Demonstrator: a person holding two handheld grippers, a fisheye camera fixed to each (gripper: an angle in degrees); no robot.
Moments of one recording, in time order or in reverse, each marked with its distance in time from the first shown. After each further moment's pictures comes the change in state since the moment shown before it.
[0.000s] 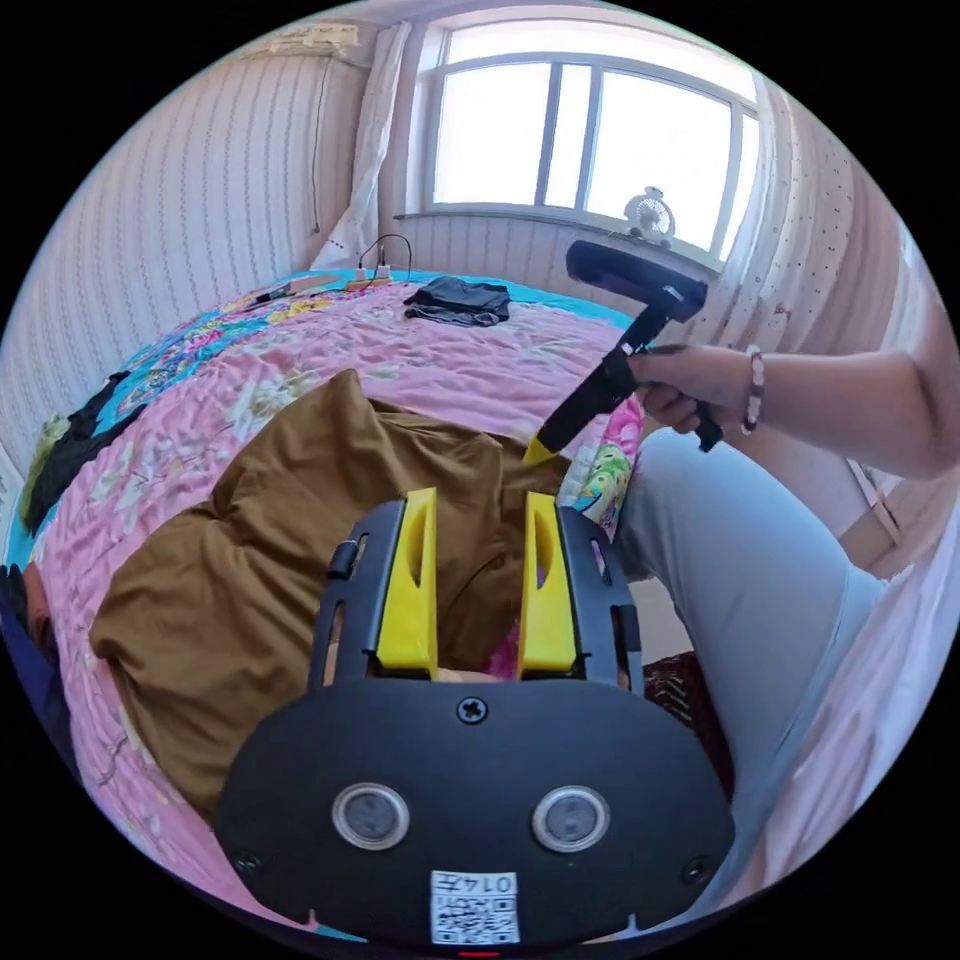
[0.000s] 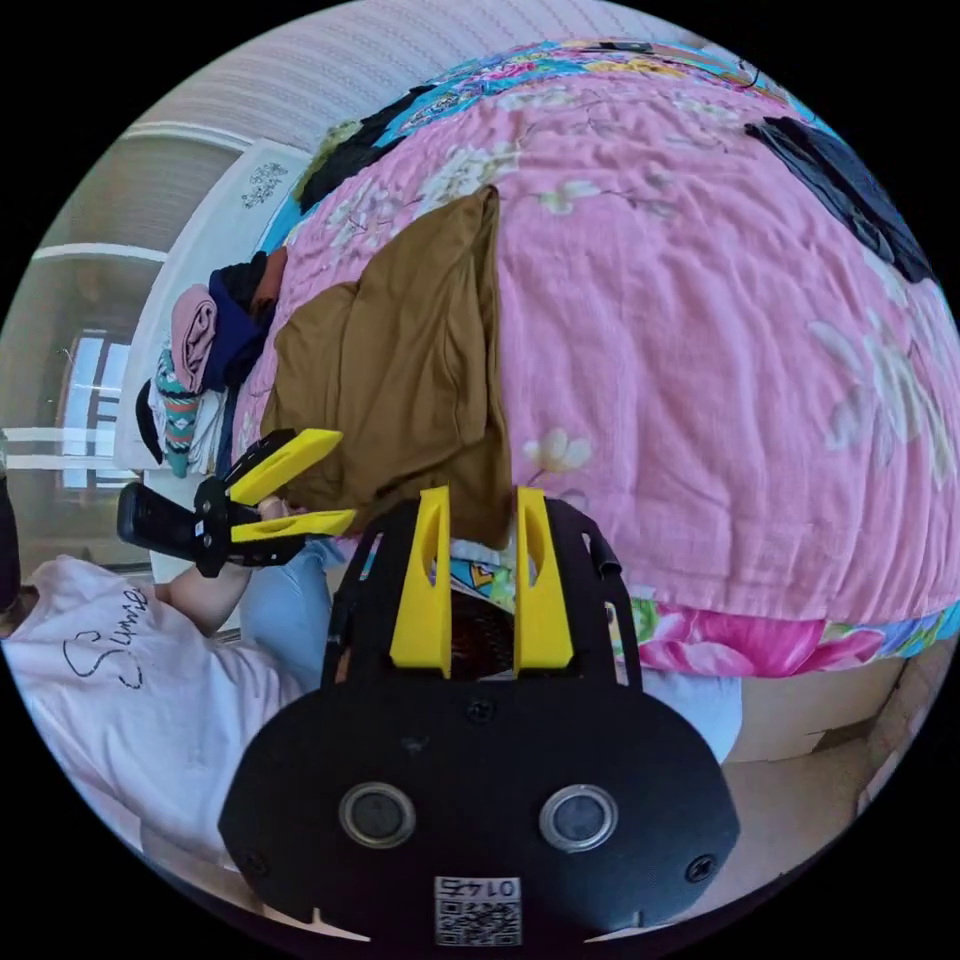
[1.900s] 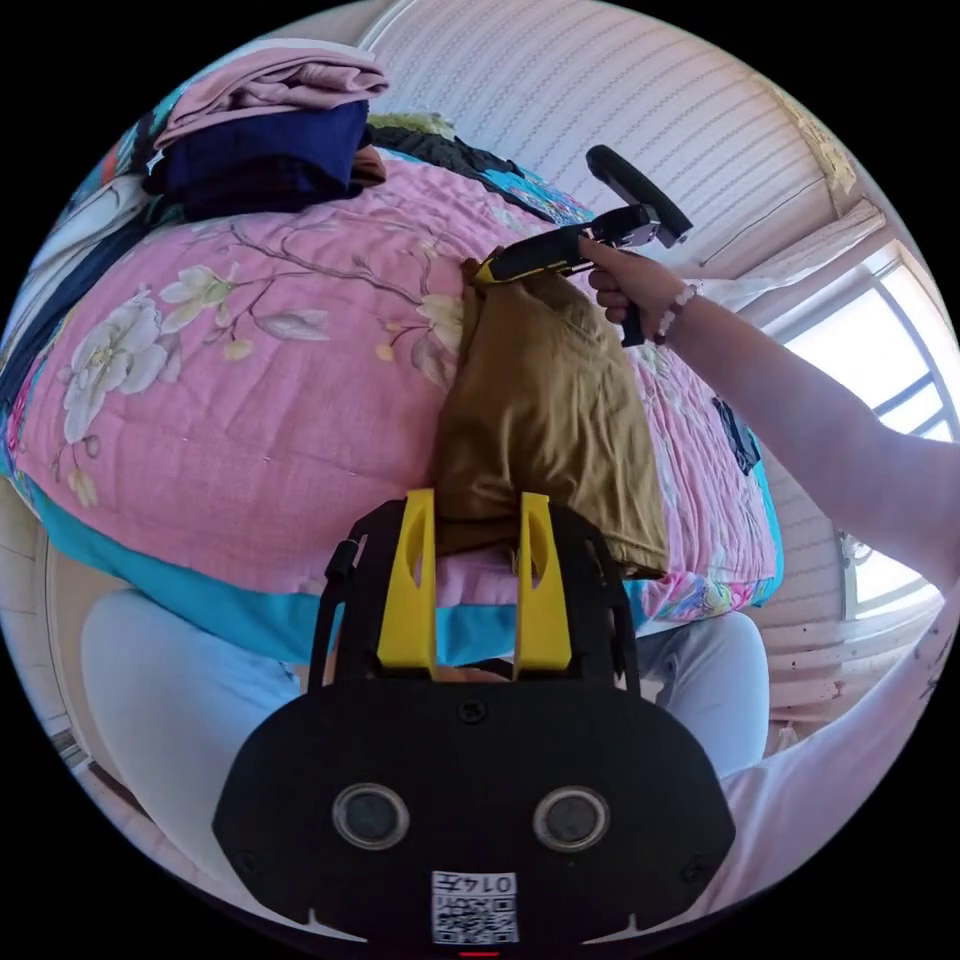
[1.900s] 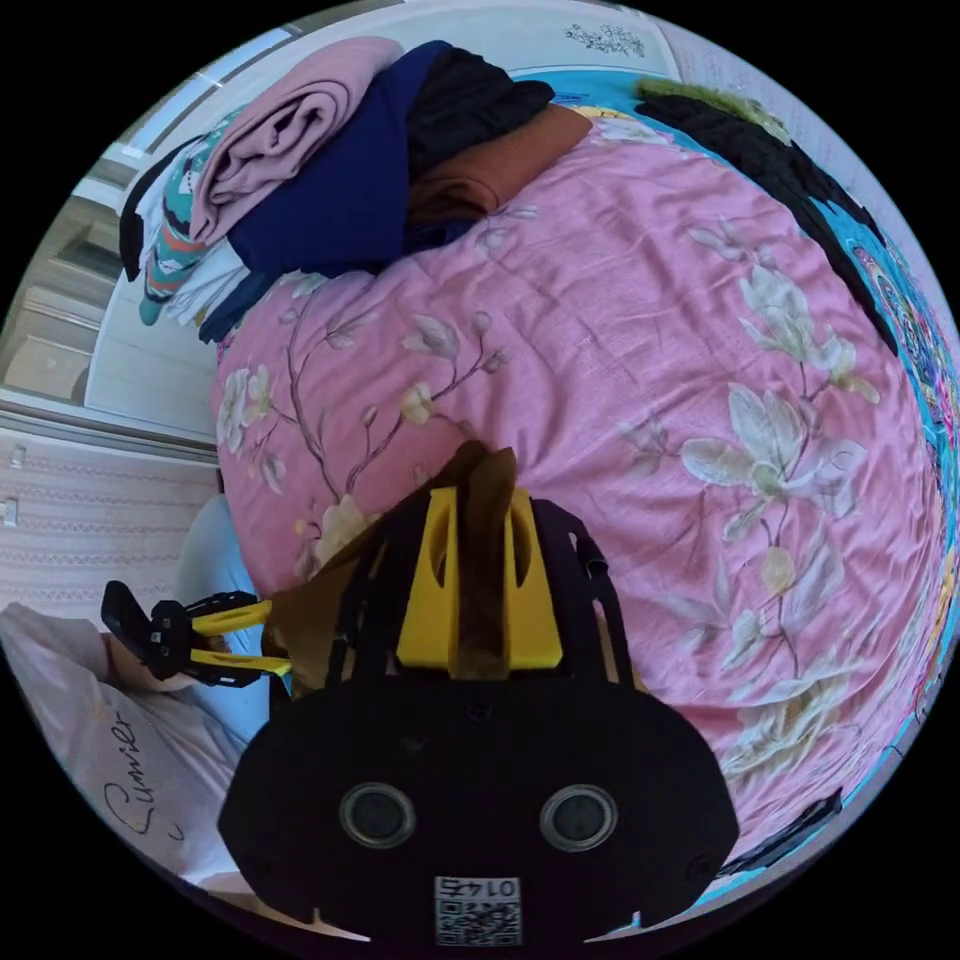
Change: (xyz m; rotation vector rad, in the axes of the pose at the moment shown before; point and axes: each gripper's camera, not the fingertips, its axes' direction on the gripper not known) left arm -0.162 0.287 -0.202 0.021 -0.240 -1.049; right arm -0.467 -0.298 0.431 -0.280 0.205 -0.807
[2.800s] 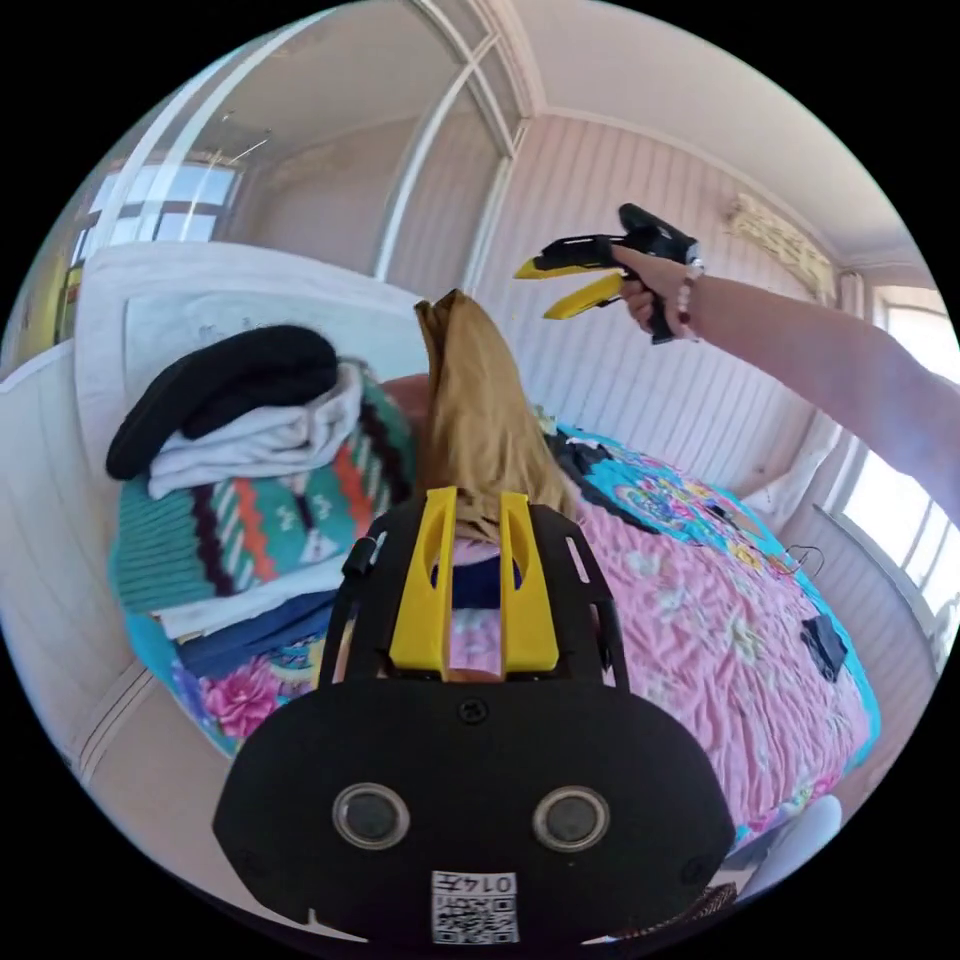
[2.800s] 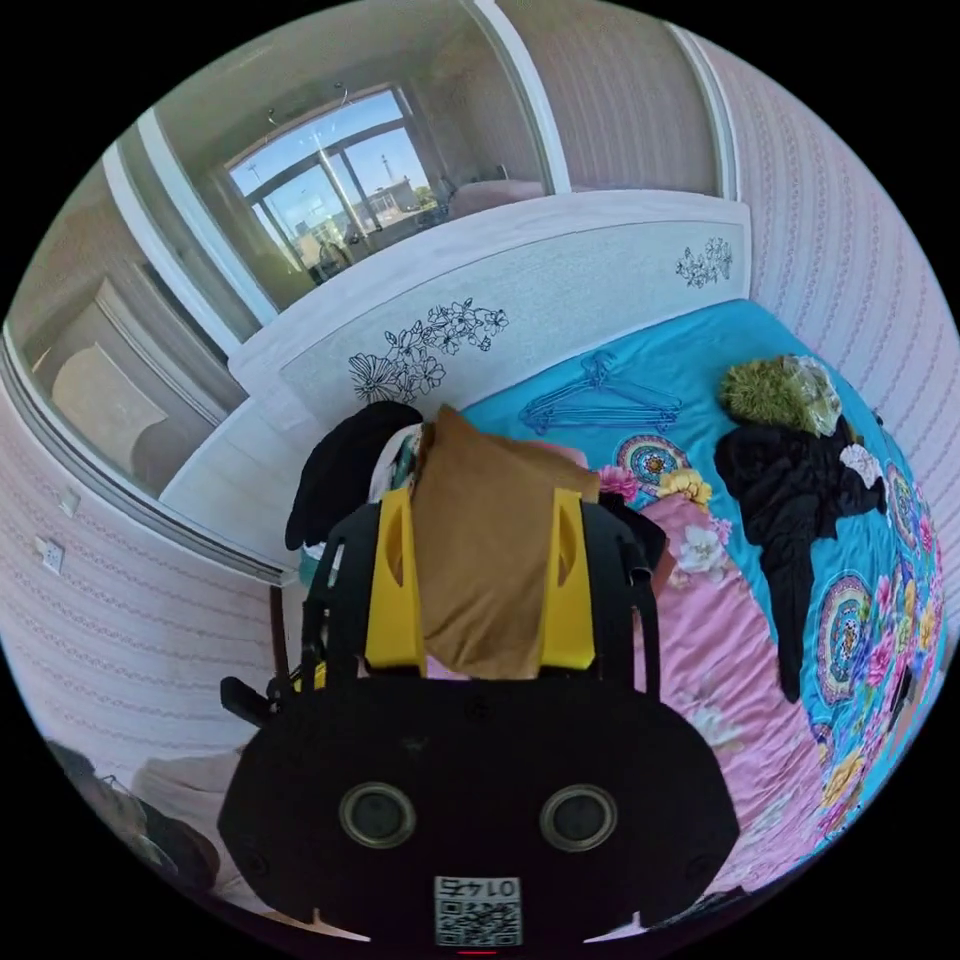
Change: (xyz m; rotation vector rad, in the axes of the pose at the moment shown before) left arm -0.098 -0.063 -0.216 0.714 -0.319 -0.023; right arm -0.220 -0.375 -0.346 0.378 -0.016 -0.227
